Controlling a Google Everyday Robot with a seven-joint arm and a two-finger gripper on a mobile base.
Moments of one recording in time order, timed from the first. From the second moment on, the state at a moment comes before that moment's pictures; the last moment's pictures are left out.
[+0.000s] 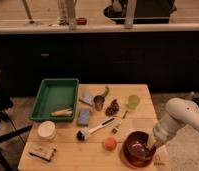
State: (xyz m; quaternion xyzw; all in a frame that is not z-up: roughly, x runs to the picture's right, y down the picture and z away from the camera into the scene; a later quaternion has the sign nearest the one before) arm 0.265 0.293 0.713 -0.18 -0.46 -0.60 0.63
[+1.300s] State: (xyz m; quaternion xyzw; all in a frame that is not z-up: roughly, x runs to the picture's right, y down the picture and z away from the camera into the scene) arm 0.265 0.296 0.708 -0.18 -0.46 -0.60 0.63
